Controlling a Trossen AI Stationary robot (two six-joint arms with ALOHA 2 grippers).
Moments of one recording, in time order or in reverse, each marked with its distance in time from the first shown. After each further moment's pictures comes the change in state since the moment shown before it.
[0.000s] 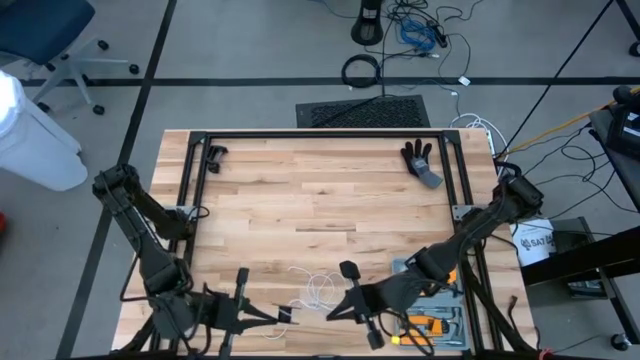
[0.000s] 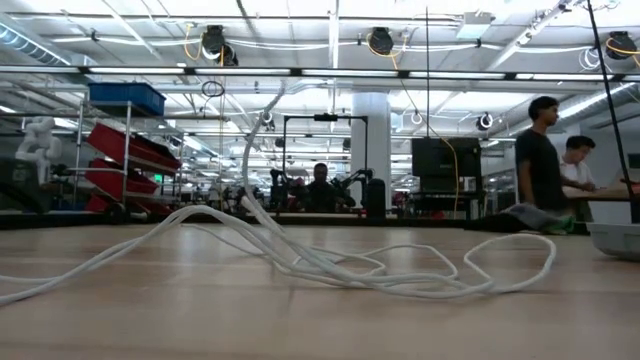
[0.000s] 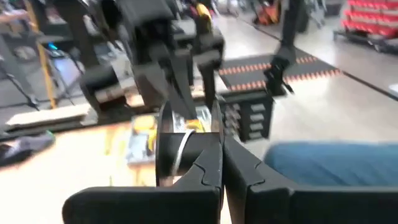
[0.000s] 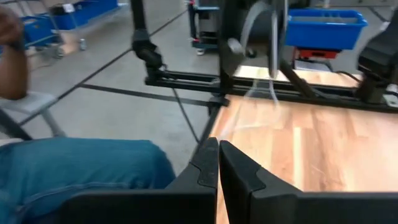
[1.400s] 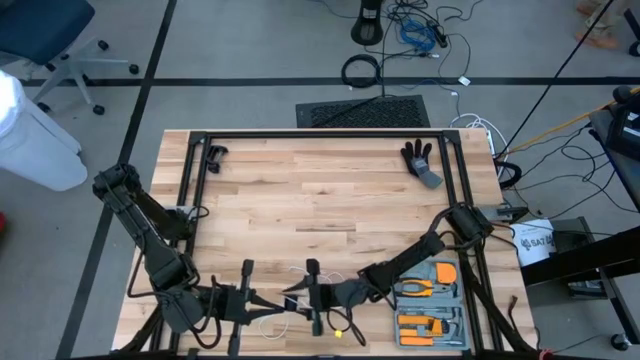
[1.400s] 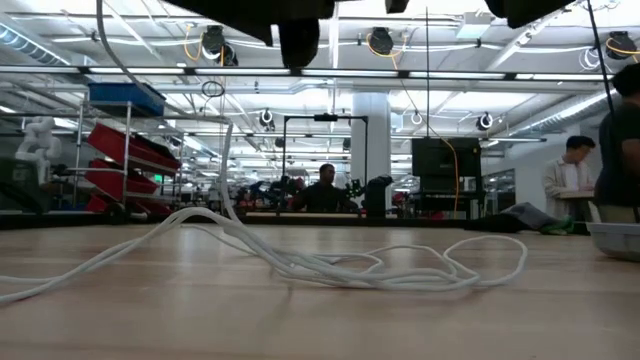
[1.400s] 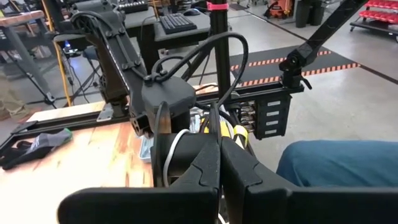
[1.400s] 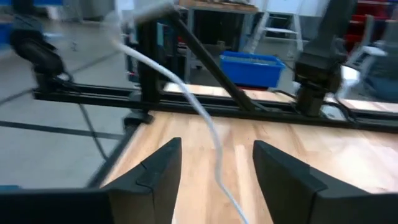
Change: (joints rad) left arm 0.046 -0.003 0.000 -0.023 -0.008 0.026; right arm -0.129 0.503 0.000 0.710 0.161 -0.183
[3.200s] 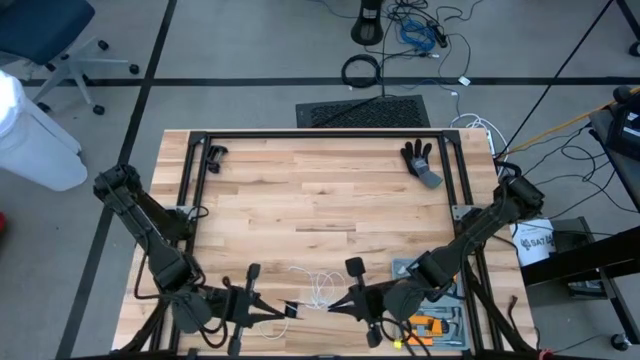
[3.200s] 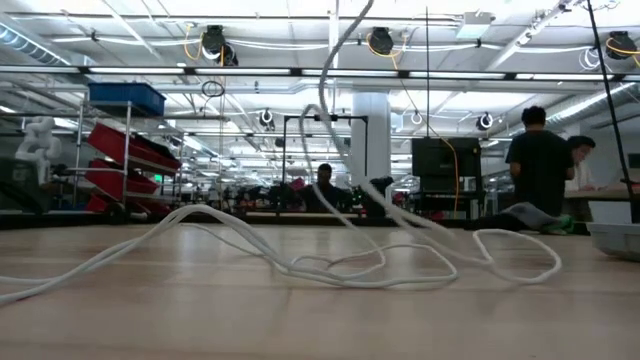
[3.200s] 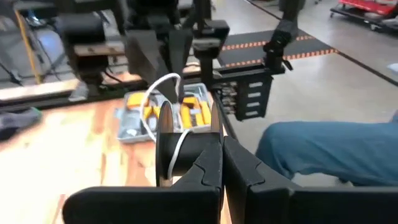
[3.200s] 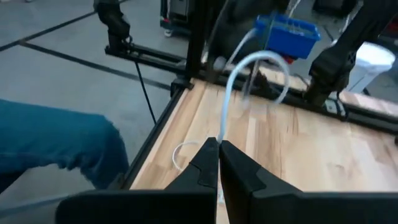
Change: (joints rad) left arm 0.028 0.013 0.000 -0.073 0.124 -0.102; right arm 0.167 -0.504 0.001 -0.794 0.026 0.017
